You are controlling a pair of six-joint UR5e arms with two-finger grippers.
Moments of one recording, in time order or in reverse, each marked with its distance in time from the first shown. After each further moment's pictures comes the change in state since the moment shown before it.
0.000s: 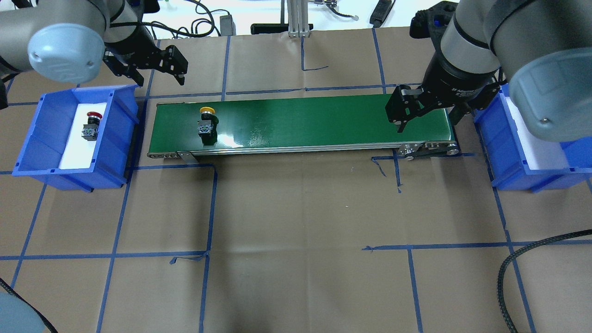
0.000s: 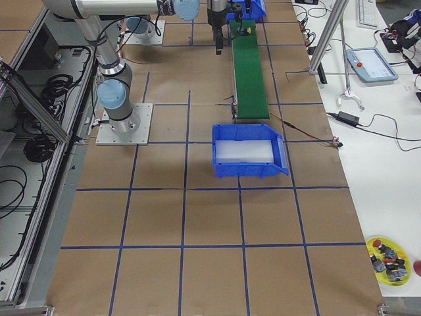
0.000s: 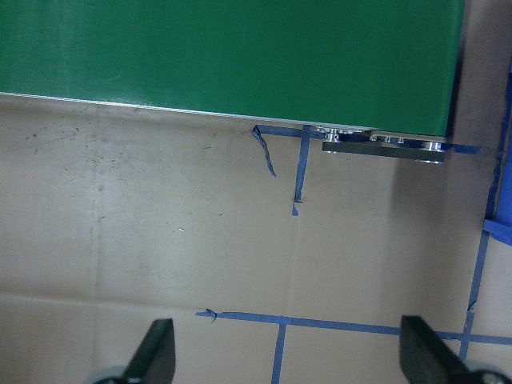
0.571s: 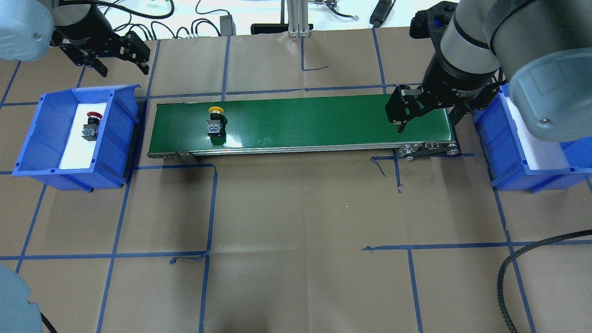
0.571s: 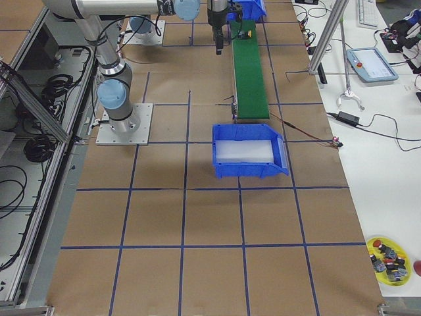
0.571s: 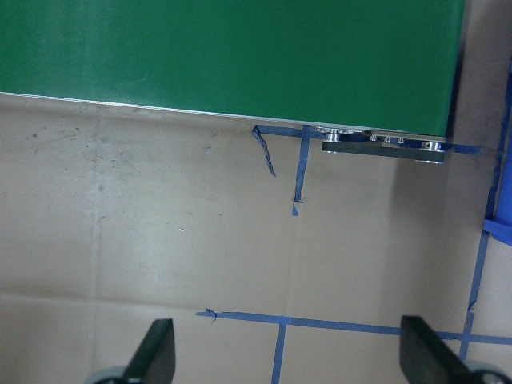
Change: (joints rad) left arm 0.151 -0.018 0.064 -0.063 -0.005 0.130; right arm 0.000 0.000 0.000 0.000 0.000 0.000
